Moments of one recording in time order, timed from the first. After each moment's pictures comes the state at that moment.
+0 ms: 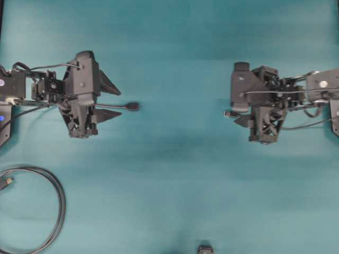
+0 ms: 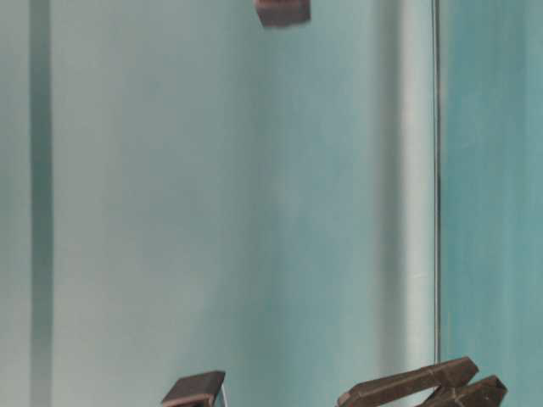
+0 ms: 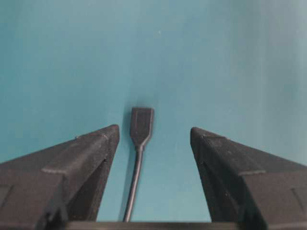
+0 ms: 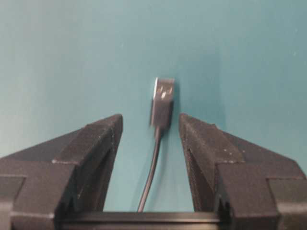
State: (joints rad) left arm 0.04 -0.23 0.93 -0.02 0.10 0.00; right arm -0.01 -0.15 0.95 -0.01 0.22 0.12
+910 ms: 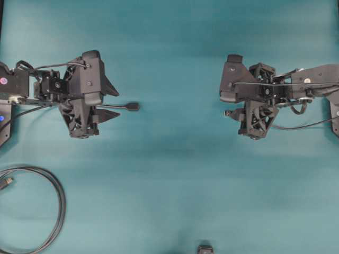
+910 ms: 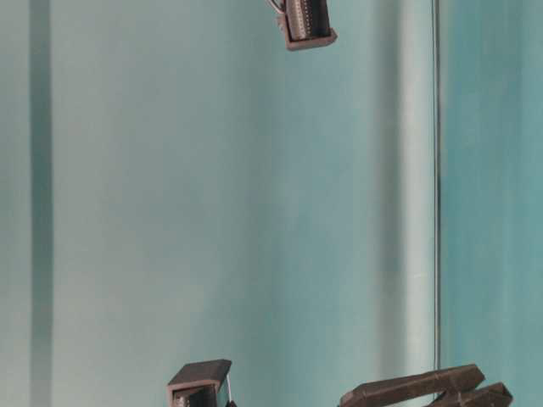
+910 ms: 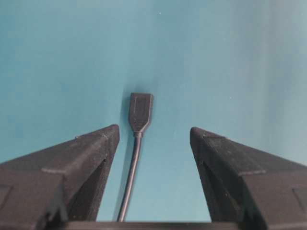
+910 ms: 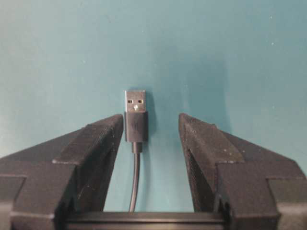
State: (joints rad) left arm 0.04 -0.22 0.91 -0.02 0.18 -0.02; right arm -0.04 -0.09 0.90 -0.05 0.35 0.26
